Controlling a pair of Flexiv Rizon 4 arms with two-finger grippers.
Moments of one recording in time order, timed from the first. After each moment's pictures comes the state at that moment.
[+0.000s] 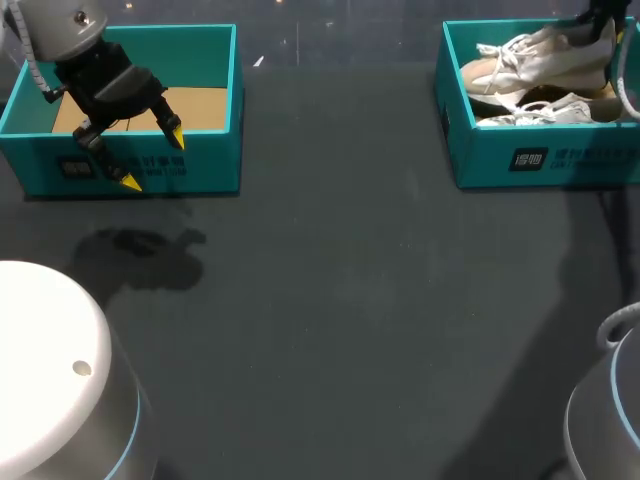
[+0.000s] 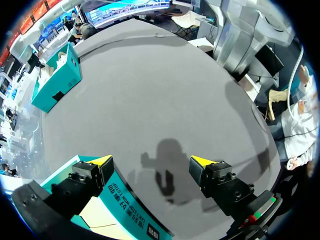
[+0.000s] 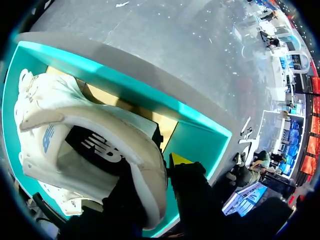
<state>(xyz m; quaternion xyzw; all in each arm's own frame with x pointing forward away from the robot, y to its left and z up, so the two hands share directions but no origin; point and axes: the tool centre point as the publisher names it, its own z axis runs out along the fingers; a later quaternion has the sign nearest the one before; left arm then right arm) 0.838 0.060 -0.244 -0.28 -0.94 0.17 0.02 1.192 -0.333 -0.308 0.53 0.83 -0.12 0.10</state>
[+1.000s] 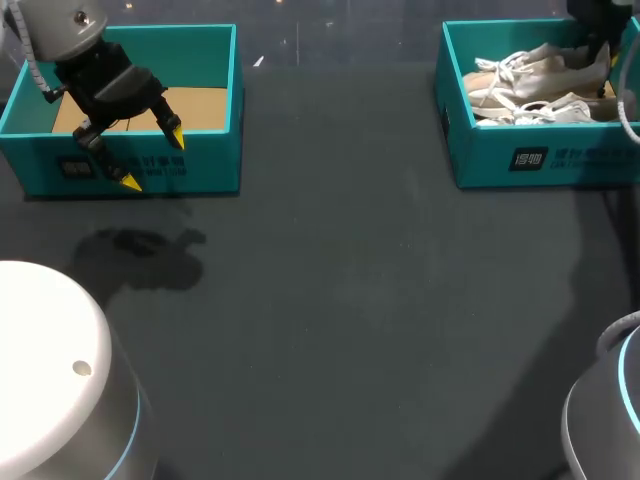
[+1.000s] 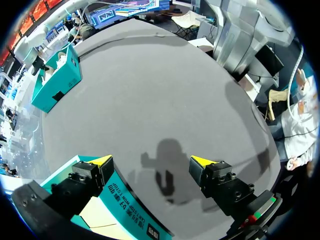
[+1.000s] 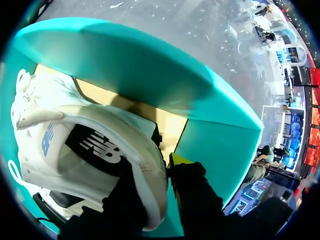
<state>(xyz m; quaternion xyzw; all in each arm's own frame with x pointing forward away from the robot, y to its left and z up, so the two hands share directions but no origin) 0.838 0.060 -0.244 -0.28 -0.94 0.17 0.02 1.180 -0.335 -0.351 0.56 0.82 -0.11 0.11</state>
